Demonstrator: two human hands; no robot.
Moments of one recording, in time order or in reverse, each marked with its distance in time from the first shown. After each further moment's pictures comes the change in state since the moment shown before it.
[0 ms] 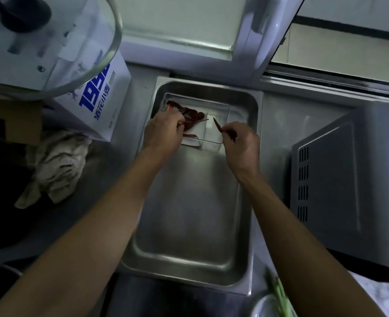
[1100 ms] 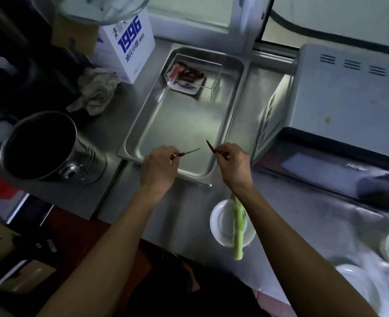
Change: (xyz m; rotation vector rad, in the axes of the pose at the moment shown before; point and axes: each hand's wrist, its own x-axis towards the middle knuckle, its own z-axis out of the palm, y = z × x) left_hand -0.336 0.111 -0.002 -0.067 0.083 -0.276; right_hand -0.247 0.026 -0.121 0.135 -0.152 -0.089
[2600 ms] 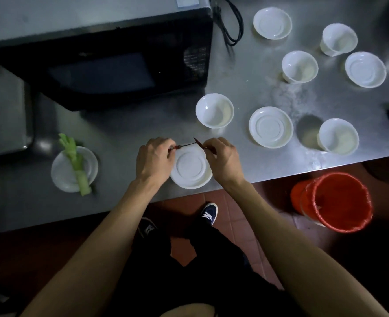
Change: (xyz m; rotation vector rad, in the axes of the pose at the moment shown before) left_hand -0.265 0.326 0.229 0.108 -0.281 0.544; right_hand -0.321 0.230 -0.328 -0.169 0.228 0.345
